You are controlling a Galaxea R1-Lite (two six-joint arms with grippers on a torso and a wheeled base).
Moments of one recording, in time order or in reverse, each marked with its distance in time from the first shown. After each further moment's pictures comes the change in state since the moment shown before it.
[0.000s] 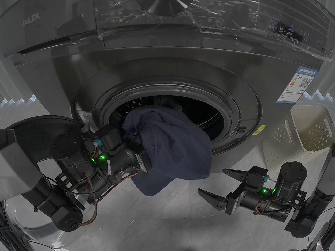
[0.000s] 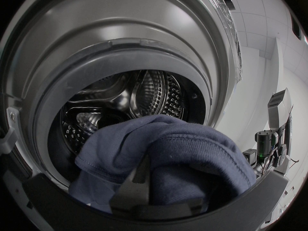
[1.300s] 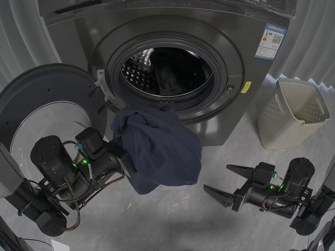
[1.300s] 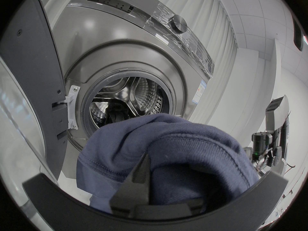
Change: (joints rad) left arm 0.026 -0.105 0.115 -0.002 0.005 -0.030; right arm -0.027 -0.054 0.021 0.000 0.047 -0.004
